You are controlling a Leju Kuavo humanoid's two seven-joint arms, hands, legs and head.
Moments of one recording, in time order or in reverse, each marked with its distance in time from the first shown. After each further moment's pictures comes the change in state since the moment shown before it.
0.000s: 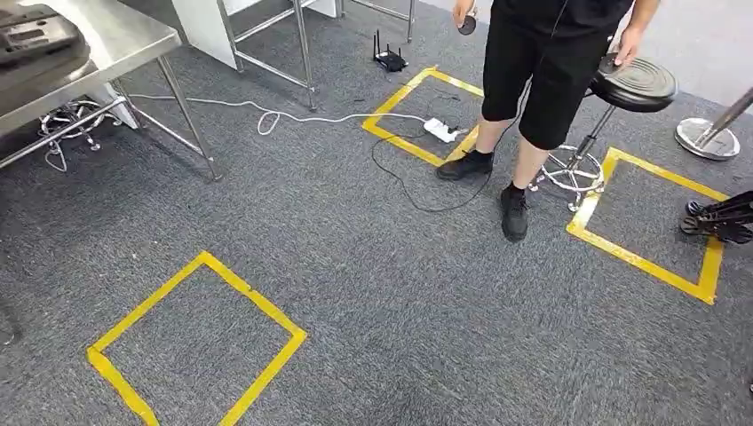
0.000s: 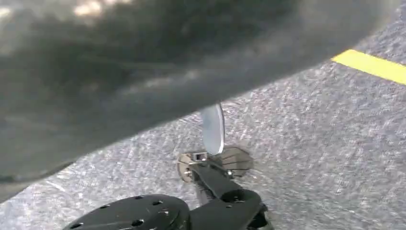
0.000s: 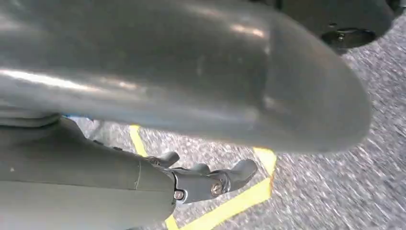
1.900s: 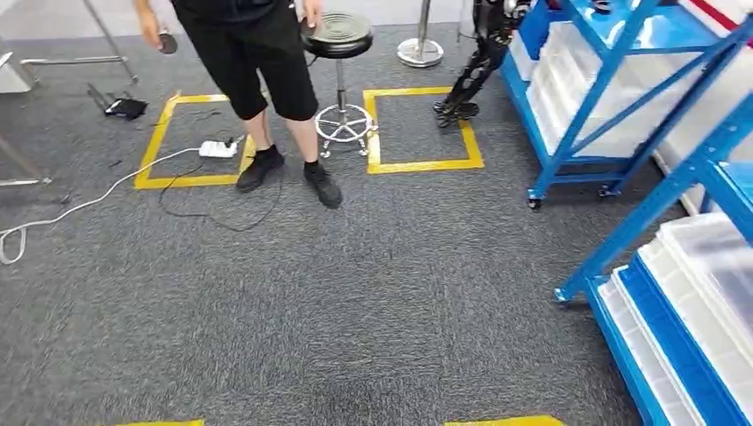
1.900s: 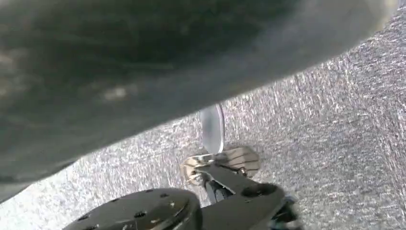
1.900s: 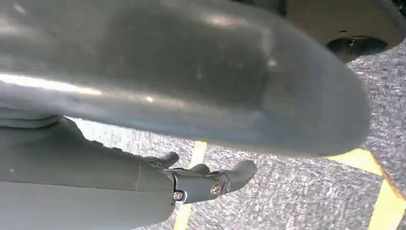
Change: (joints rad) left arm 0.004 -0.003 0.005 0.000 -0.019 0.016 0.062; right arm -0.001 0.002 0.000 0.001 0.031 0.018 0.017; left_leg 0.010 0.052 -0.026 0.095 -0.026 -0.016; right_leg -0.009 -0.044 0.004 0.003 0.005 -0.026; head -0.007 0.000
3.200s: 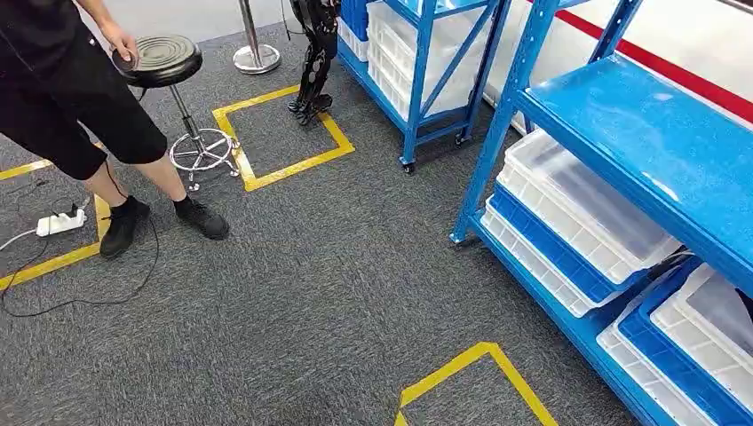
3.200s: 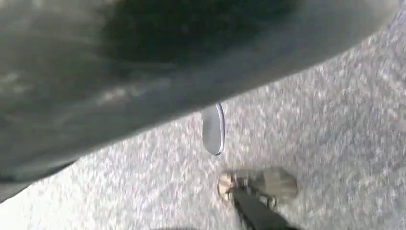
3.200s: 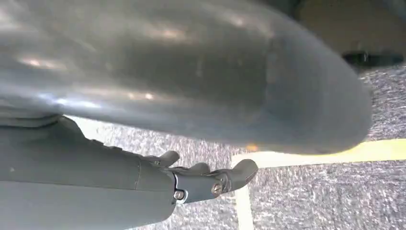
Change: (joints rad) left arm -0.006 0.005 0.000 -0.001 -0.035 0.024 0.120; right arm 0.002 -0.006 -0.014 0.000 0.024 0.010 -0.001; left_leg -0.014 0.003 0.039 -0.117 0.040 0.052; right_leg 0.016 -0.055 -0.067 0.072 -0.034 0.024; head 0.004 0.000
